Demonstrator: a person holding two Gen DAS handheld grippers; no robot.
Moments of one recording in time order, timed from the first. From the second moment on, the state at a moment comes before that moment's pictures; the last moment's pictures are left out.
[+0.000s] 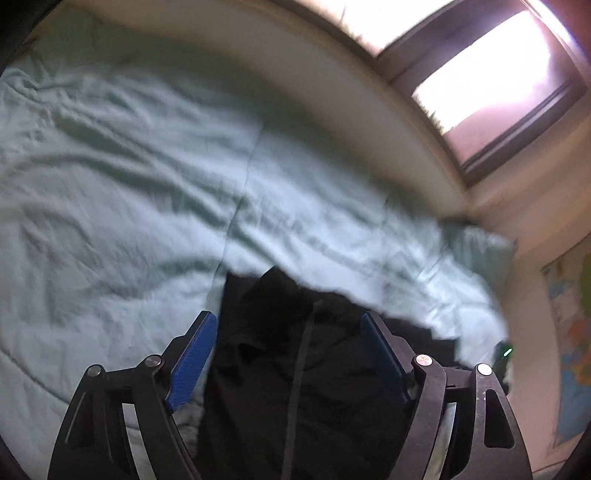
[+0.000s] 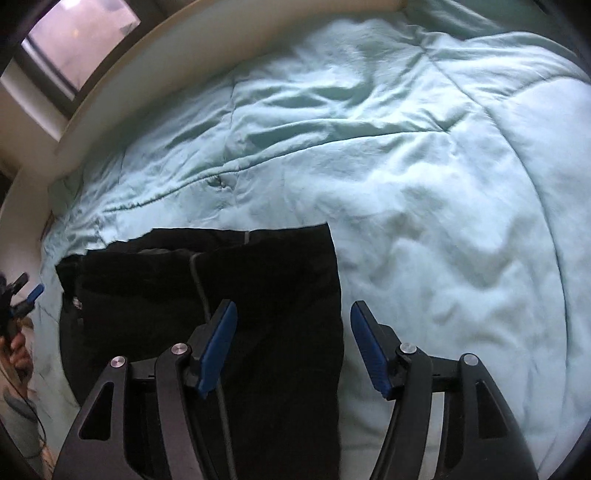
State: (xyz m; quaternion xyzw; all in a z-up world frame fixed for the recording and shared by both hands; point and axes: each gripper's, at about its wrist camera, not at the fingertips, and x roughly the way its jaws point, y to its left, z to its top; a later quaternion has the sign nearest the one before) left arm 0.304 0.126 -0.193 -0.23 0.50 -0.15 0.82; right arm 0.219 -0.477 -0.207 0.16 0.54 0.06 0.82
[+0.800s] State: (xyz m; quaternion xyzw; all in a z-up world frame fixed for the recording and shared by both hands) left arm 0.389 0.062 -0.172 -0.16 0.46 -0.15 0.86; right arm 0.253 -0.461 -0.141 0.02 0.44 -0.02 0.90
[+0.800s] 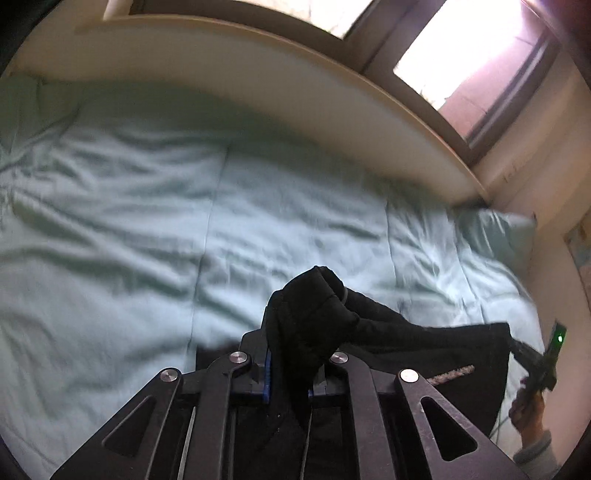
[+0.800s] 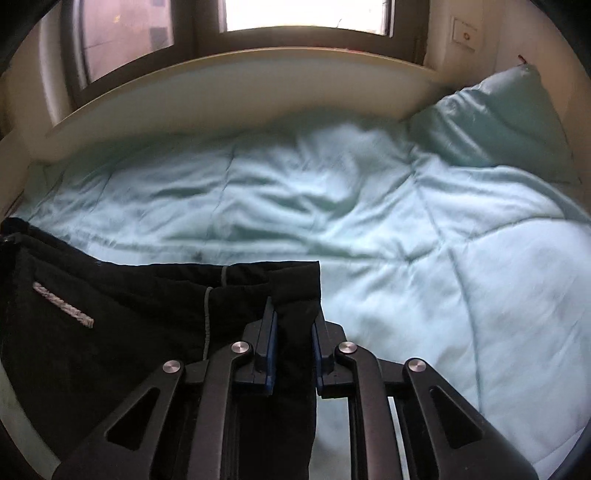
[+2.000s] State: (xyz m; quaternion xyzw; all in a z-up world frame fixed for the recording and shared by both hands) left arm 0.220 -0.011 -0.185 -0.10 0.53 -0.18 0.82; right arm 0.162 -0.302 -0.191 0.08 0.56 0.09 0.82
